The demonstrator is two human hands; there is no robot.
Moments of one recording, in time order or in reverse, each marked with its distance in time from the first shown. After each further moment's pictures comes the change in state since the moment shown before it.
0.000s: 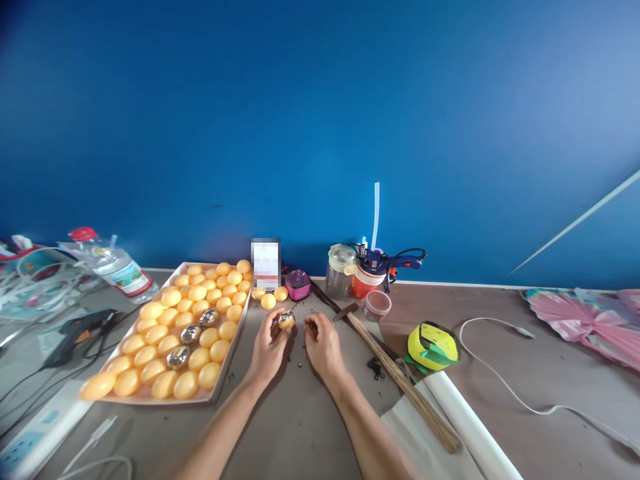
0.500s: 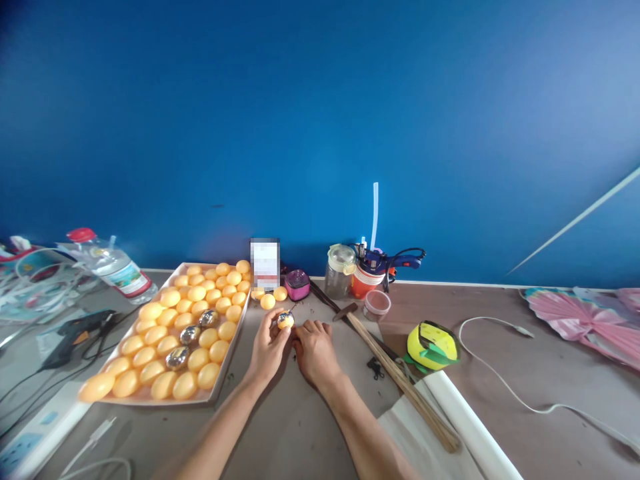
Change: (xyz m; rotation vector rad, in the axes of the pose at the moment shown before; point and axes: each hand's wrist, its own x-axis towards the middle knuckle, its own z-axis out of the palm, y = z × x) left_hand -0.001 0.000 -0.001 -0.029 0.001 -0.019; right_hand -0.010 -0.010 0.004 -0.434 -0.240 -0.198
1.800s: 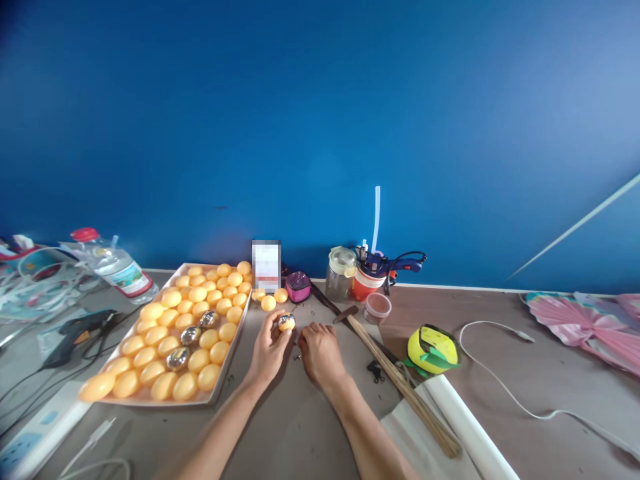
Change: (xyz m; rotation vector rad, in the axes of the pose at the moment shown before) left_hand 0.002 -0.007 0.000 0.007 0.009 0.018; right_hand 0.002 0.007 -0.006 -0.009 -0.019 0.022
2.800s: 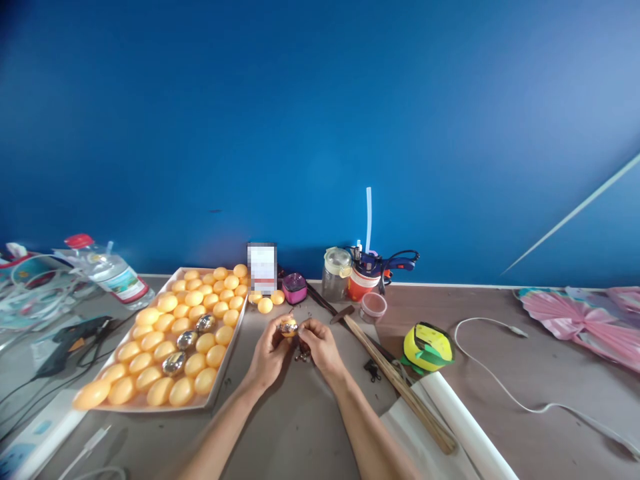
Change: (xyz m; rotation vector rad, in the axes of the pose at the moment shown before) left_hand -0.005 0.013 0.000 0.018 -0.165 -0.012; right_hand 0.007 0.001 0.001 1.274 0.011 0.461
